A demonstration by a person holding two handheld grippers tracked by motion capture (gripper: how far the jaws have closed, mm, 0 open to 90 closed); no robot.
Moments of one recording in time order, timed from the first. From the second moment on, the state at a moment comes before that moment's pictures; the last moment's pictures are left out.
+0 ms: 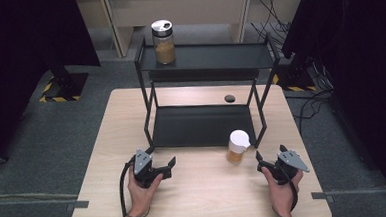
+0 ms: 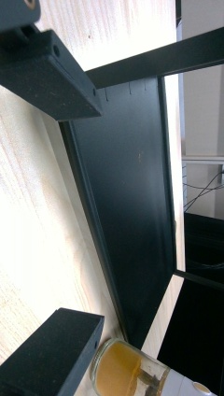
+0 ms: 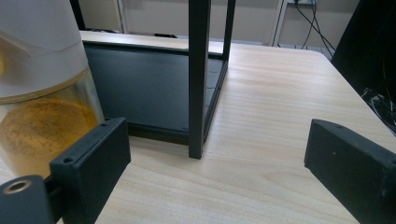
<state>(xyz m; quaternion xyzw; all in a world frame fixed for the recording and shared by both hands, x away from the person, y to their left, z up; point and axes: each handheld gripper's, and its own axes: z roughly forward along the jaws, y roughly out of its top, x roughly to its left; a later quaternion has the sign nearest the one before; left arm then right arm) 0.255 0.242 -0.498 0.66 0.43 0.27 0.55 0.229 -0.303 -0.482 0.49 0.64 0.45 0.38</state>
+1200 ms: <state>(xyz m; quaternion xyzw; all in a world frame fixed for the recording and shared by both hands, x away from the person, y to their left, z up) 0.252 0.242 -0.498 0.67 0.42 0.27 0.55 0.228 -0.317 -0.488 0.50 0.62 0.49 0.35</state>
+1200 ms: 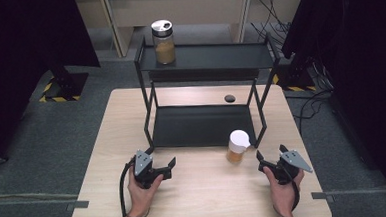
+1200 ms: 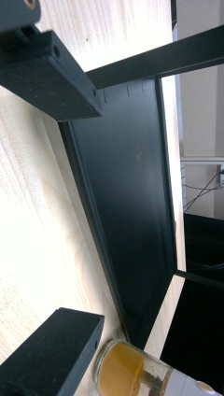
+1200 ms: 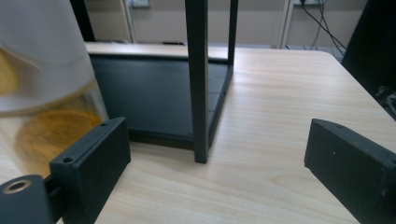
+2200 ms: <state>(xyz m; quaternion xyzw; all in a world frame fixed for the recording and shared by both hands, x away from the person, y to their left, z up) 0.252 0.241 -0.498 0.67 0.42 0.28 0.55 0.222 -0.303 -0.469 0.38 0.63 0.59 0.34</state>
